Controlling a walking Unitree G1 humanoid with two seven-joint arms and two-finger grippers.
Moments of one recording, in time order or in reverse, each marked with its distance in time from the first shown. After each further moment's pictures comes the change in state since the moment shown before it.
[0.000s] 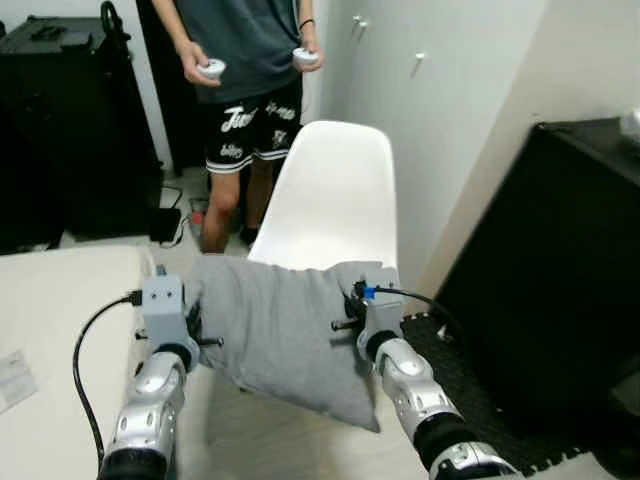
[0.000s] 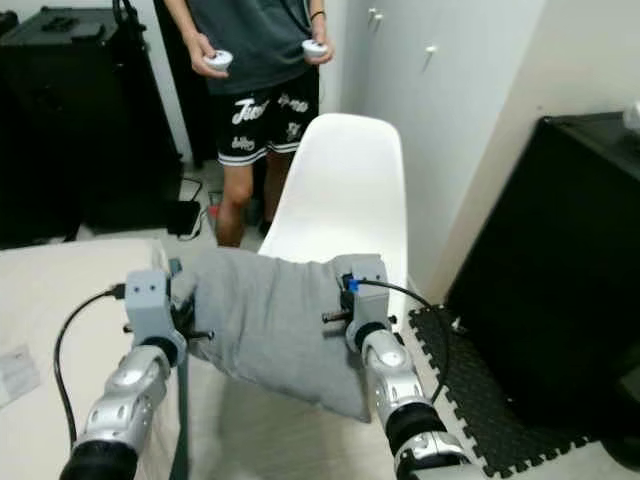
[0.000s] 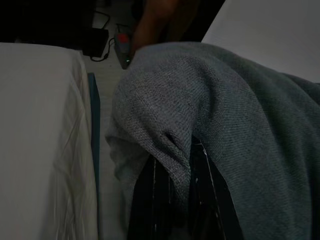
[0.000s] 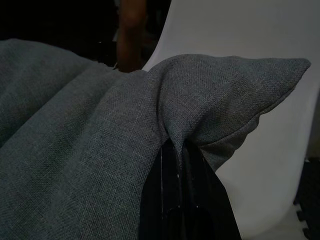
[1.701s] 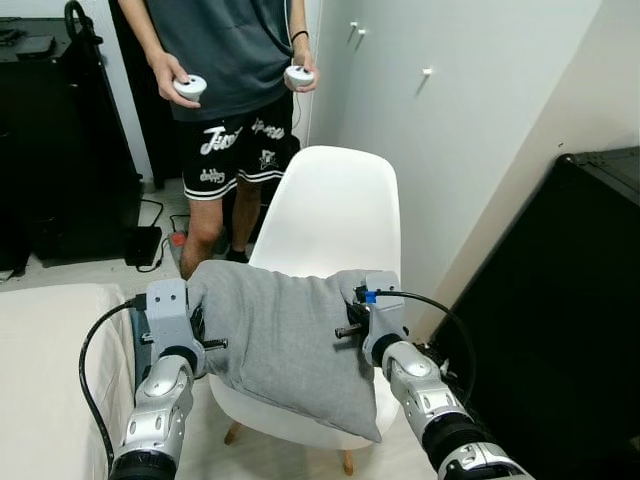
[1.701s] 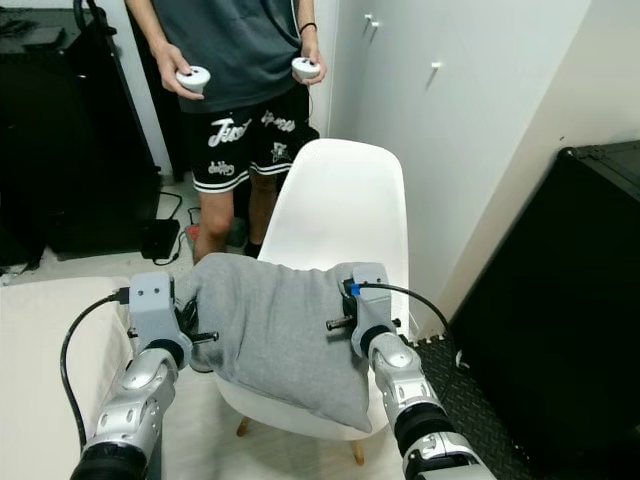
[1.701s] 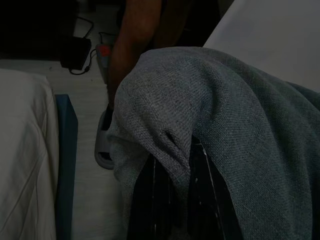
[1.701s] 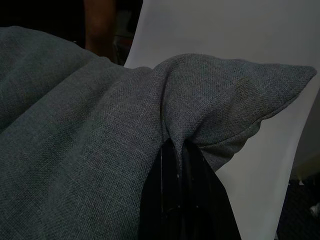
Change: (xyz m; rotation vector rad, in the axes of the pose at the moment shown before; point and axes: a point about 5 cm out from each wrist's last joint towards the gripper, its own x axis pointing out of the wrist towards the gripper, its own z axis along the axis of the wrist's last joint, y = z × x) left arm 0.000 -0.007 -0.006 -0.022 0.014 0.035; right arm -0.002 -0.004 -0.005 -0.031 0.053 0.032
